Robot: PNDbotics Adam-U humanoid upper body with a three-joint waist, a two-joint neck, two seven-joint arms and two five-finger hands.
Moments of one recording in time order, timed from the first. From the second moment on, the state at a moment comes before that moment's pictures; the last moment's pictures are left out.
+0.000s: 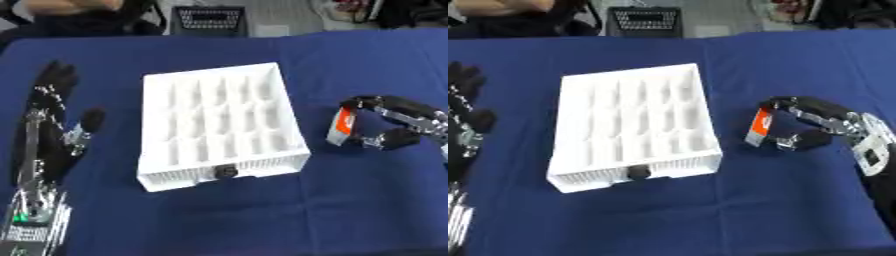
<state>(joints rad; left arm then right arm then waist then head) -0.14 0.18 -0.02 -1.80 -0.12 -0.15 0.18 -0.54 -0.62 0.05 -1.09 0.65 -0.66 0.45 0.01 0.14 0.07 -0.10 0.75</state>
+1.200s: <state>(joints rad) -0.14 0.17 -0.02 -1.80 -0.12 -0.15 0.18 -0.57 -0.53 0.01 -1.10 0.78 -0.61 0.45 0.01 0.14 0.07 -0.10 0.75</state>
